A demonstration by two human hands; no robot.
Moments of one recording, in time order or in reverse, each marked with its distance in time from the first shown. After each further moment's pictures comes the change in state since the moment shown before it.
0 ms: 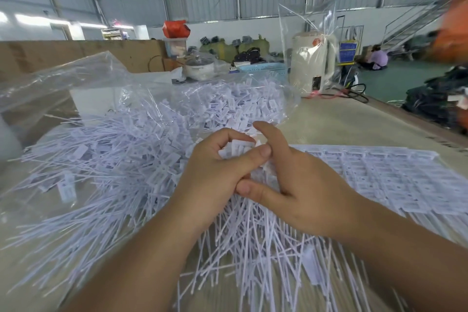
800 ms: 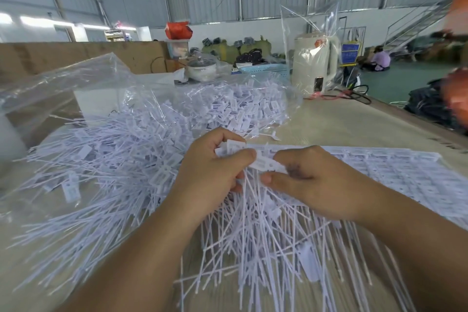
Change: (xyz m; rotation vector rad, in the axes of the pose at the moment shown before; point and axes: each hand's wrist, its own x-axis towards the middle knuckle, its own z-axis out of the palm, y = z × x) left_hand 0.008 -0.006 -0.010 0.162 0.093 -0.001; right_hand 0.007 0.029 -0.014 0.220 -0.201 0.132
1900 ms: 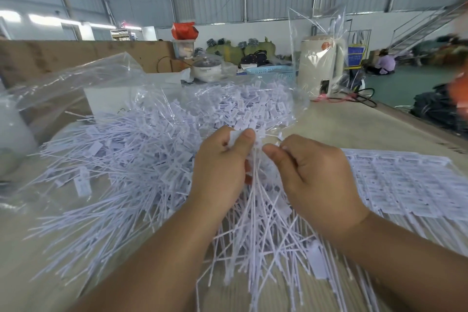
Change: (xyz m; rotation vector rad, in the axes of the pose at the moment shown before) left_hand 0.001 -0.004 0.010 -0.020 0.180 0.023; right_hand 0.006 -0.022 0.036 -0.251 0.743 -0.277
